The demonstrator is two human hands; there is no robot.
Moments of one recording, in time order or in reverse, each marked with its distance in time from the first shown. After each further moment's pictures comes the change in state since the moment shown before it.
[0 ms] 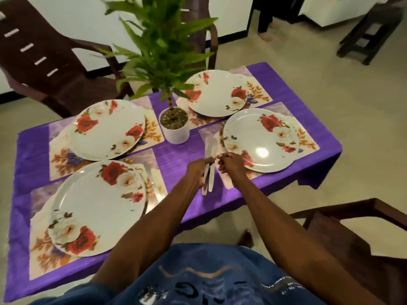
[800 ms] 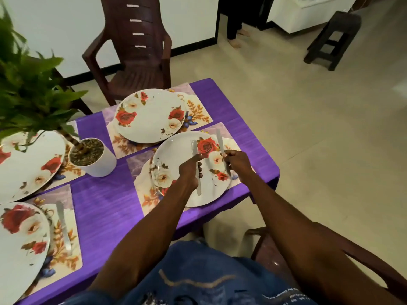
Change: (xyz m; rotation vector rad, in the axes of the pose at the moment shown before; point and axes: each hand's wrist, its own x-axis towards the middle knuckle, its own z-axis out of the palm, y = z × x) left_hand 0.005 0.015 0.280 -0.088 0.092 0.074; right_hand 0.153 -0.046 -0.277 -0.125 0.051 -0.027
